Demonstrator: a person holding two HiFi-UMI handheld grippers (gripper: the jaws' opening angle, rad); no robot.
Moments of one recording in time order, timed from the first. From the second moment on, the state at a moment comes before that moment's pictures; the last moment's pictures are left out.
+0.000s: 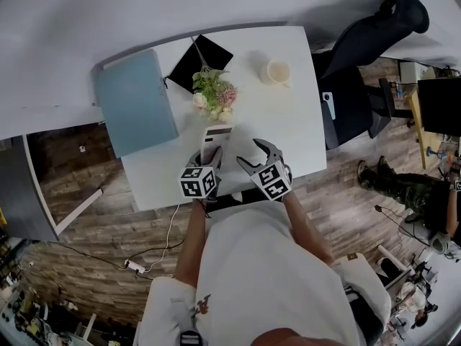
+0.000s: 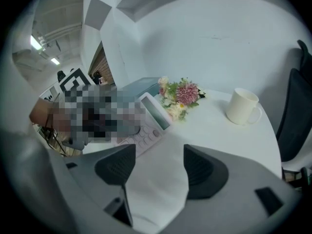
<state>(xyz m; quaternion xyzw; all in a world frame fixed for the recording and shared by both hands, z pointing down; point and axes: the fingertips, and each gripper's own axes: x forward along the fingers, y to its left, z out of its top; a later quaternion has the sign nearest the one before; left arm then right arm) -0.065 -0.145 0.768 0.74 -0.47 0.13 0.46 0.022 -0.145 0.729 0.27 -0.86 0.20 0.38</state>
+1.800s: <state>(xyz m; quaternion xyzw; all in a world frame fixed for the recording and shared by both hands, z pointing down) -0.104 -0.139 0.791 0.70 -0.55 0.20 0.40 0.014 -0.136 0.731 0.26 -0.86 0.19 0.39</state>
